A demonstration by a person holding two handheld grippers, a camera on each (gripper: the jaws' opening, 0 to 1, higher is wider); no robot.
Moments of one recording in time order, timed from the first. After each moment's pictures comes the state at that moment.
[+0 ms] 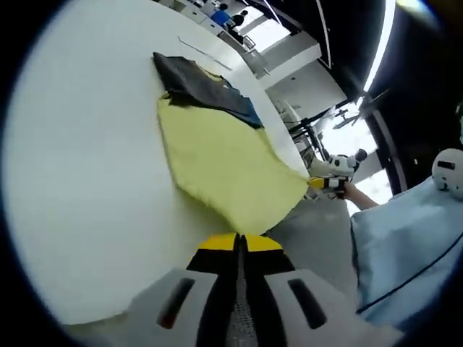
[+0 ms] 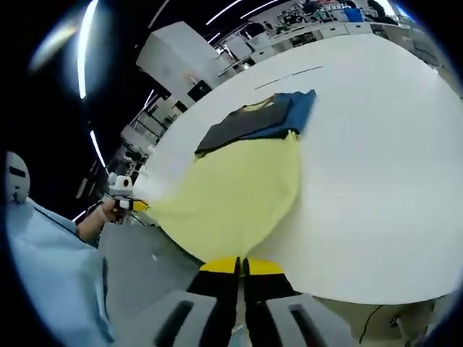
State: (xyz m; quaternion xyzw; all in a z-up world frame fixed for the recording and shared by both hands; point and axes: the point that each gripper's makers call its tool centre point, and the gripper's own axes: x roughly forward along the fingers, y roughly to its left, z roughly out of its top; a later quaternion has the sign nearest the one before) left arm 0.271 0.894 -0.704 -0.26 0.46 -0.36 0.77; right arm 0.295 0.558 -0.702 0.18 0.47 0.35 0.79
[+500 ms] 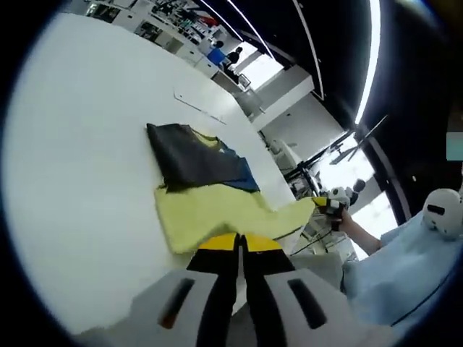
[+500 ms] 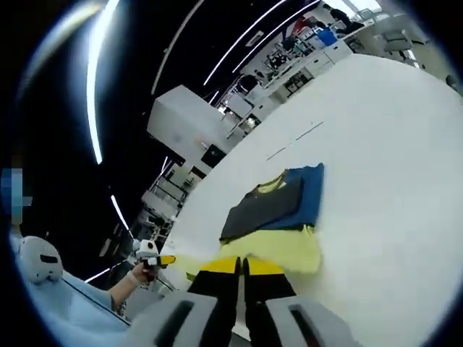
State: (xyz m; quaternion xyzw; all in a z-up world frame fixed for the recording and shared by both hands) left arm 0.382 0.908 -0.636 -0.31 0.34 -0.34 0.82; right arm 0.410 0.570 -0.611 0.31 0.33 0.34 0.82
